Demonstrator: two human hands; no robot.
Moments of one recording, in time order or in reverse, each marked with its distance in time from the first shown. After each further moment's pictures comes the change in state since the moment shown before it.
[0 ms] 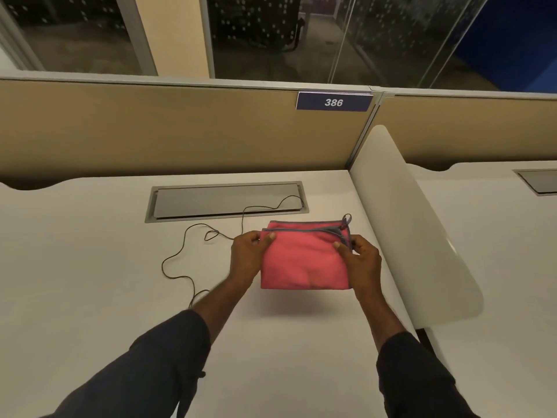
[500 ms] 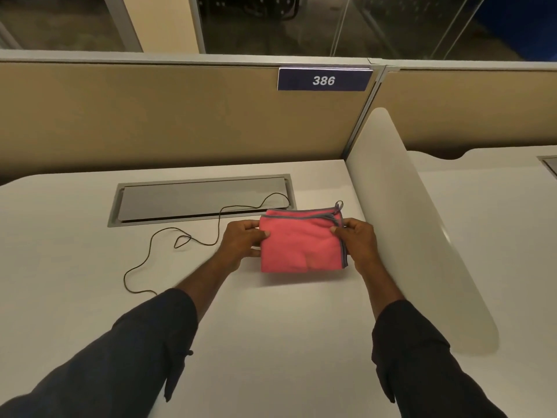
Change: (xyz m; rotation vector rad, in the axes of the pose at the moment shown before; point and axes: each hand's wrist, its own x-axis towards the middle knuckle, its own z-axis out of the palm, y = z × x) left_hand 0.081 -0.003 0.049 -0.178 -0.281 -0.268; right_hand 0.131 0.069 0.003 0.029 -0.168 0.255
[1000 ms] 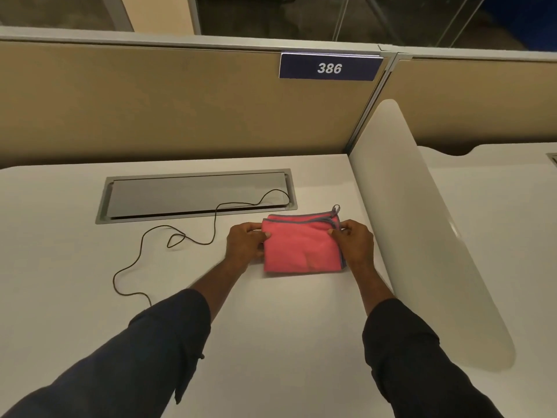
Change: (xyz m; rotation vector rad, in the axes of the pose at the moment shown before) left_hand 0.035 -0.031 0.017 -0.016 0.190 -0.077; right_hand 0.016 0.023 0.019 -0.328 0.119 -0.050
